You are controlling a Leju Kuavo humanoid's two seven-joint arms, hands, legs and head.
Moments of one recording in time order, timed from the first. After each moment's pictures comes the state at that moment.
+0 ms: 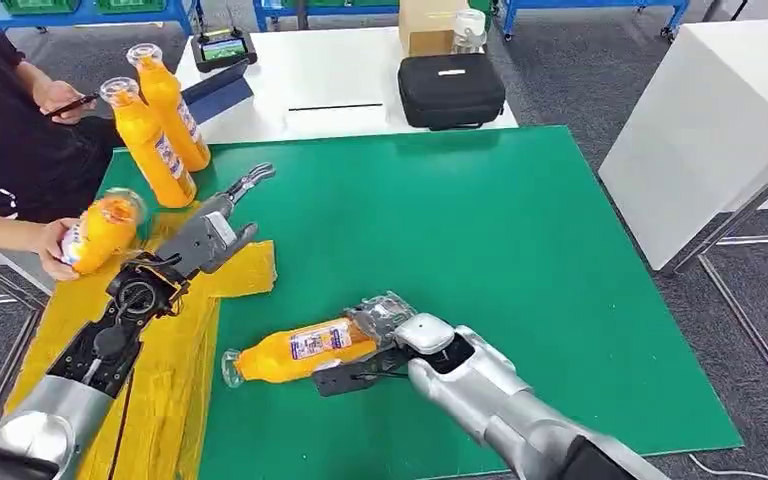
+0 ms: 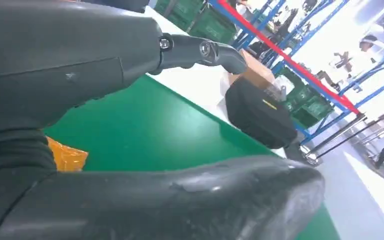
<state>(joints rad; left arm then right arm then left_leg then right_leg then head) -0.57 0.19 -0.36 -1.07 -0.31 -0.17 -0.42 -0.63 0.12 1.02 -0.57 1.00 0.09 0.01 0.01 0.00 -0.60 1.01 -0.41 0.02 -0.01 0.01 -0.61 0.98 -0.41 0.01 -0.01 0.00</state>
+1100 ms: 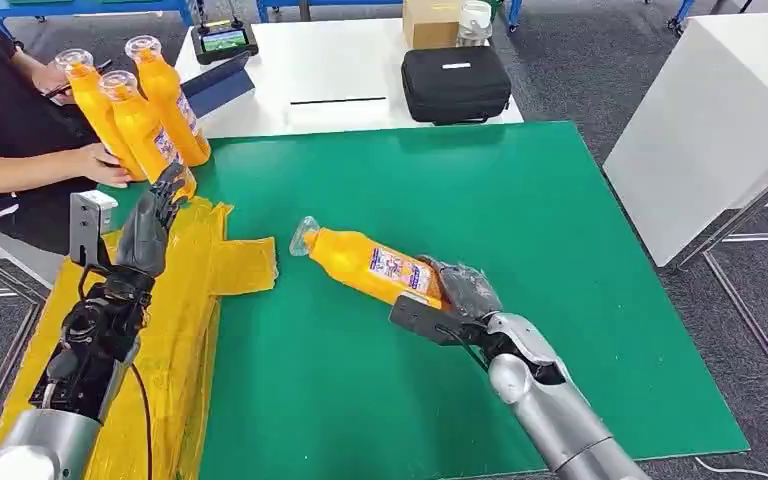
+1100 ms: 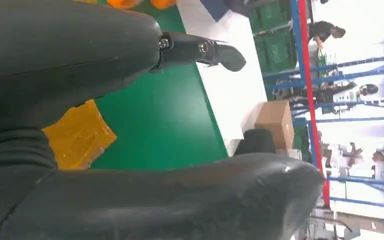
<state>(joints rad) -0.44 0.16 -0.06 -1.10 0.14 -0.18 -0.26 -0.38 -0.07 0.54 -1.09 0.72 -0.14 0.01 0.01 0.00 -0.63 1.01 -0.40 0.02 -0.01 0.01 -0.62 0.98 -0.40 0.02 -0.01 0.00</state>
